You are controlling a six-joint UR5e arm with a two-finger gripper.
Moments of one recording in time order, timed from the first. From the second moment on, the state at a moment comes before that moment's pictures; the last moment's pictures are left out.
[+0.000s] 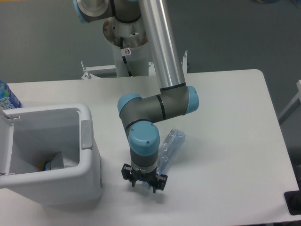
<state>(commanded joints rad) 2.28 -2.23 -1.54 -0.78 1.51 0.60</state>
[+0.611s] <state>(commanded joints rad) 2.28 -2.22 -1.54 -0.78 1.52 0.60</state>
